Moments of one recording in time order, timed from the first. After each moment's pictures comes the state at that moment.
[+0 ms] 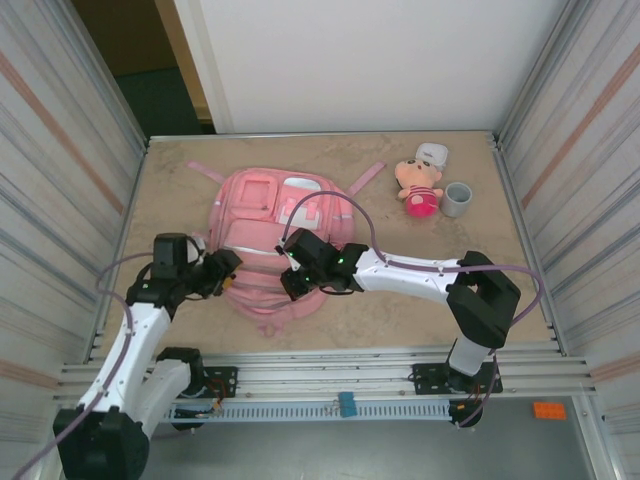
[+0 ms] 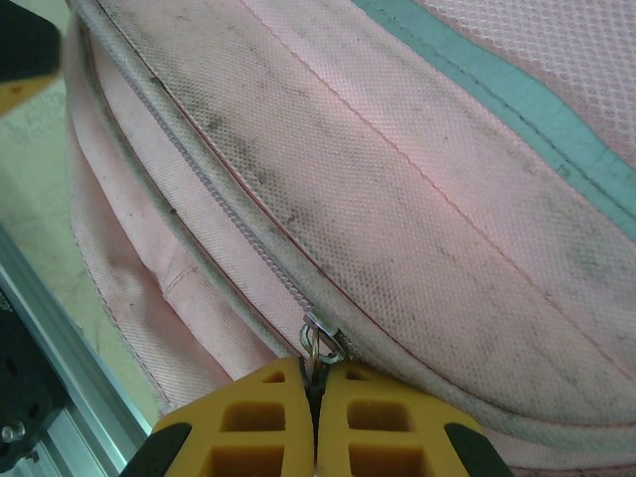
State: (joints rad) left arm -0.10 0.84 0.57 -0.59 0.51 -0.97; right arm 1.06 1.70 1.17 -0.37 -0.08 0.46
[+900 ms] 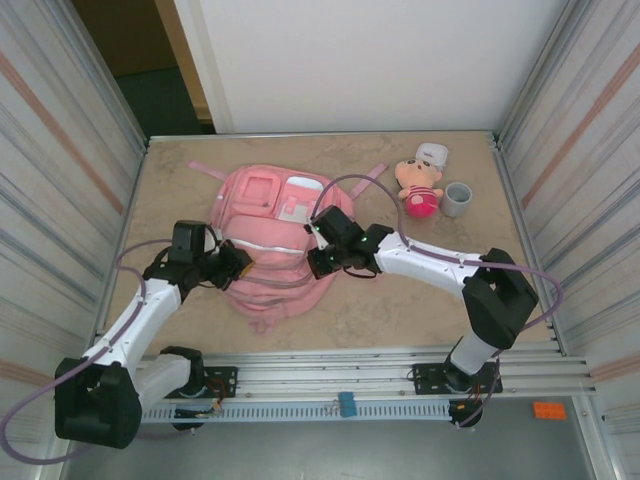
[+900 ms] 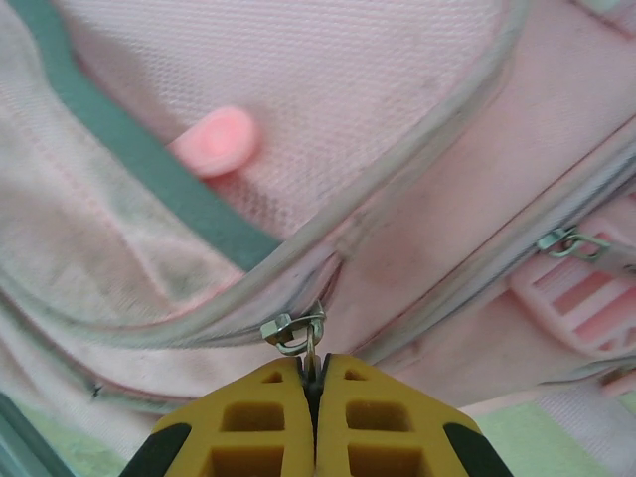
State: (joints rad) left arm -0.17 1.03 0.62 -0.46 0.51 -0.95; right arm 0.86 1.63 1.14 -0.47 -0.08 0.39
